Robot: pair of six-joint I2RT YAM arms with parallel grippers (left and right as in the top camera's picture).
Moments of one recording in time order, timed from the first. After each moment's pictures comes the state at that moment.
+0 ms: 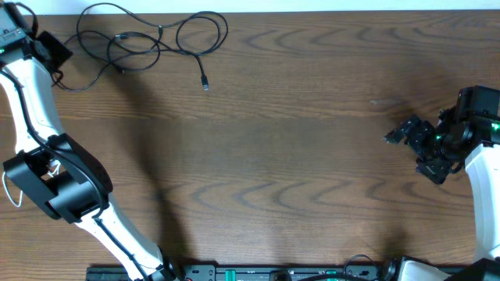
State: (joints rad) left arm 0.49 2.15 2.02 -0.71 -0.04 -0.35; right arm -0.26 1.38 1.10 -1.08 -0.30 0.52
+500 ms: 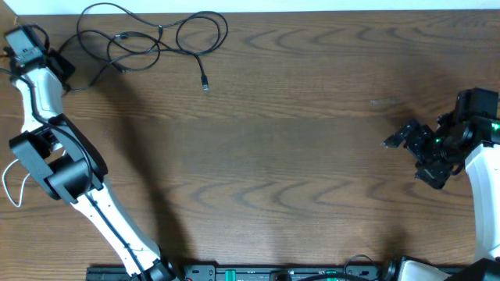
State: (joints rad) left arm 0.53 2.40 2.02 -0.49 -0.13 -0.35; right arm -0.26 1.38 1.10 -1.14 -0.30 0.53
